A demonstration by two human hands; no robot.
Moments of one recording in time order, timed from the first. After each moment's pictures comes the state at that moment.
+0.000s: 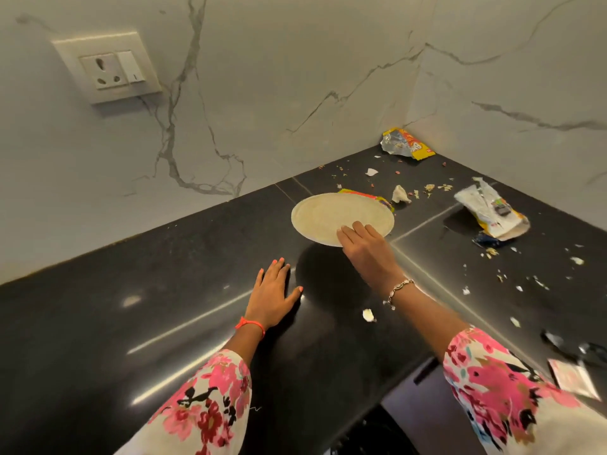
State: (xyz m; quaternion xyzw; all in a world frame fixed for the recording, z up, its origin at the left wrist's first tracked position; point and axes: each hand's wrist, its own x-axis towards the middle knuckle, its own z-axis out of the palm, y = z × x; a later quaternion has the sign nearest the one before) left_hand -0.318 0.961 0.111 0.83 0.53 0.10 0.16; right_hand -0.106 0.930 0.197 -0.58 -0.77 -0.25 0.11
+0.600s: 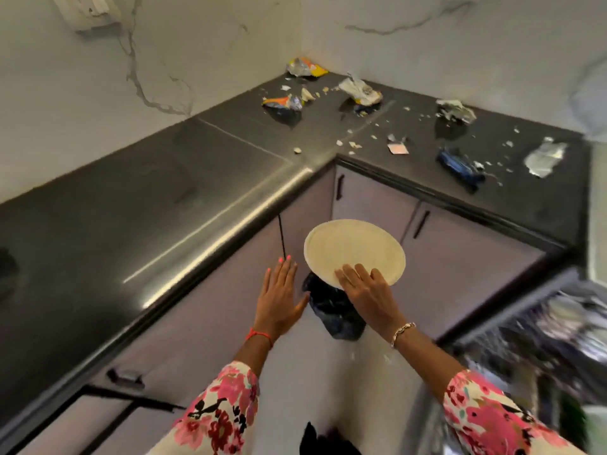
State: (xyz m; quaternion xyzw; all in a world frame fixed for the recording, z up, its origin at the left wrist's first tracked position) left_hand -0.470 0.513 0.076 0.92 0.35 0.12 0.13; right_hand -0.301 0.389 0.121 -0.69 -0.68 -0.23 0.04
